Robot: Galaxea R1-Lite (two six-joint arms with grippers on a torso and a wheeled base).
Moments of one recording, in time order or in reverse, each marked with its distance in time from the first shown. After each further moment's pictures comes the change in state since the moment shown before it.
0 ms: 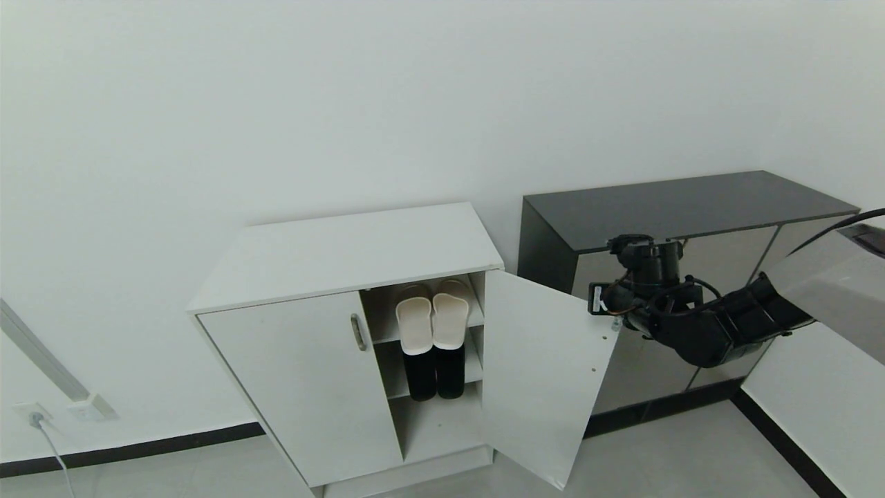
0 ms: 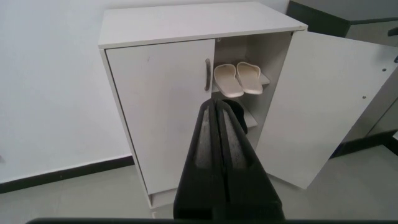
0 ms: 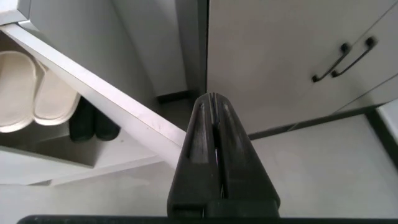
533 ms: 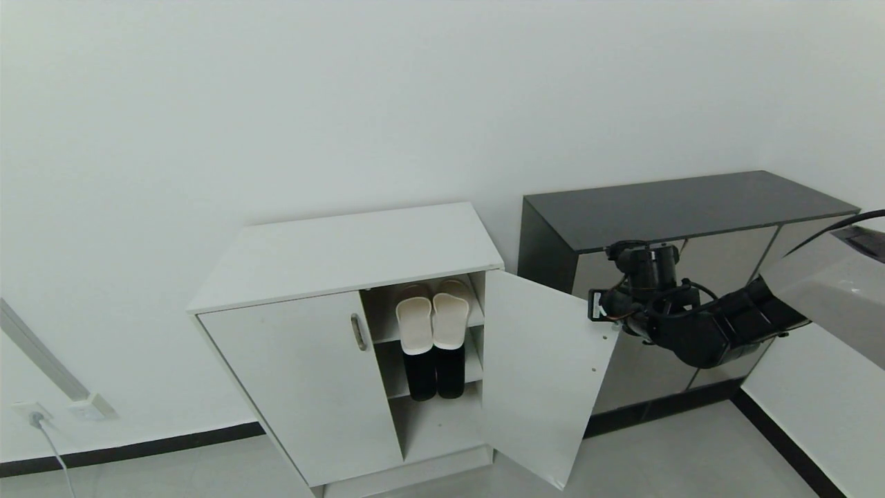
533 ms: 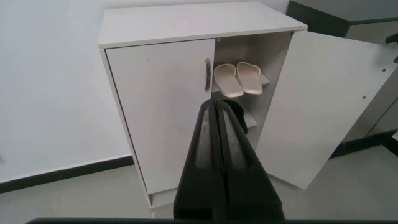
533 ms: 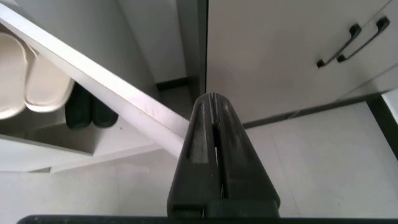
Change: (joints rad) left arm 0.000 0.000 0.000 0.000 0.000 -0.001; right arm -0.001 0.011 -0.003 0.039 0.002 0.003
